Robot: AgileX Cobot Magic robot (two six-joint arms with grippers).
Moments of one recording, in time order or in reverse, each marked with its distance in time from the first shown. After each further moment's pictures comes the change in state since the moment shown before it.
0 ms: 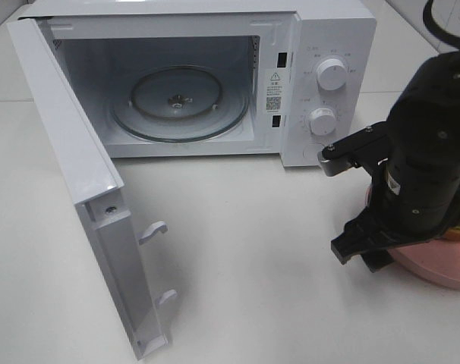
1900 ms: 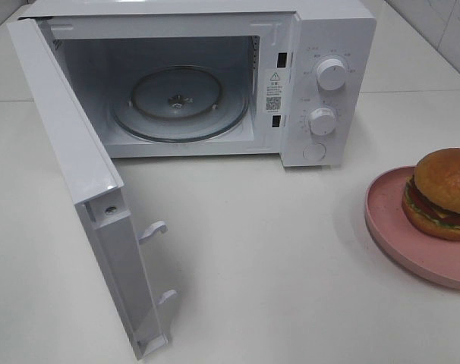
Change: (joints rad) left arm 0.000 0.000 0.000 0.000 0.000 0.000; right arm -0.454 -1.389 0.257 0.389 0.383 -0.382
